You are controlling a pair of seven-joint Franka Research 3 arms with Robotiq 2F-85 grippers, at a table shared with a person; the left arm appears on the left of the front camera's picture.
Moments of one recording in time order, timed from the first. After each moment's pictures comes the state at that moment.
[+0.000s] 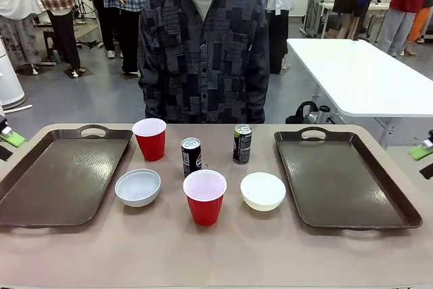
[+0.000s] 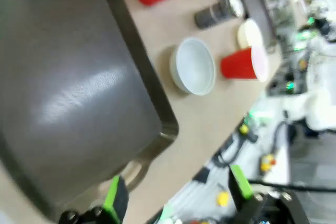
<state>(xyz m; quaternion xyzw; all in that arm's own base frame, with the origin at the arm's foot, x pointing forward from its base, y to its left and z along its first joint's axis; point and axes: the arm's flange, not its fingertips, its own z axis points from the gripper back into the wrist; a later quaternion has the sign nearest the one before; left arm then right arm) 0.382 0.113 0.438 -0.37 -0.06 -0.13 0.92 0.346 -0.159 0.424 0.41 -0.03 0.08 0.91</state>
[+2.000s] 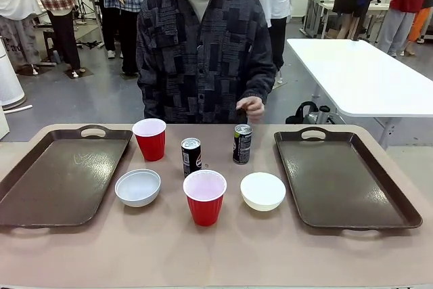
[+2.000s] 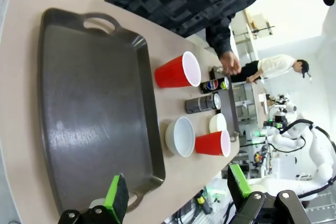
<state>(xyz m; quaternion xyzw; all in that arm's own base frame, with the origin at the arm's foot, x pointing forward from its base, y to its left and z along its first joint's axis) 0.368 0.231 0.451 -0.47 -0.18 0.05 0.86 0.334 -0.224 0.425 0.54 -0.07 0.05 0.84</state>
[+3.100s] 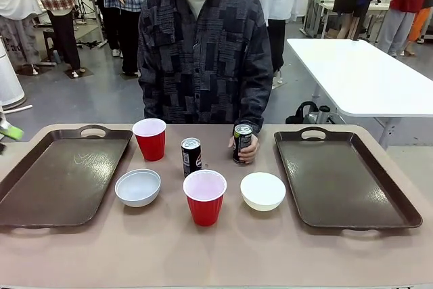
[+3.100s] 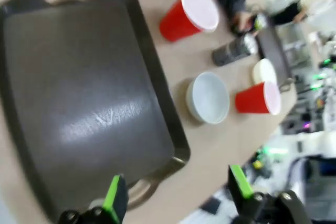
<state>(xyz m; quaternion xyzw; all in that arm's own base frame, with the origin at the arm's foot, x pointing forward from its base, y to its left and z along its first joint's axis) 0.352 0.079 0.446 -0.31 -0.15 -0.10 0.93 0.334 -0.223 0.425 0.54 -0.07 0.05 0.84</state>
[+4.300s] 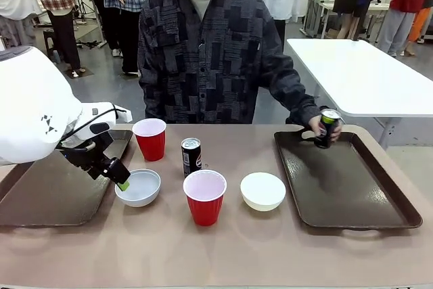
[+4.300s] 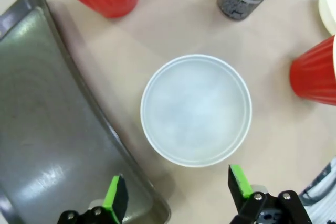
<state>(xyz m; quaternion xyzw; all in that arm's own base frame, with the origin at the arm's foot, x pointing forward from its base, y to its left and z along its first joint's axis) 0.352 -0.164 0.381 -0.06 -0.13 -0.24 0.96 0.333 -0.223 0.425 0.54 -0.07 0.05 0.84</state>
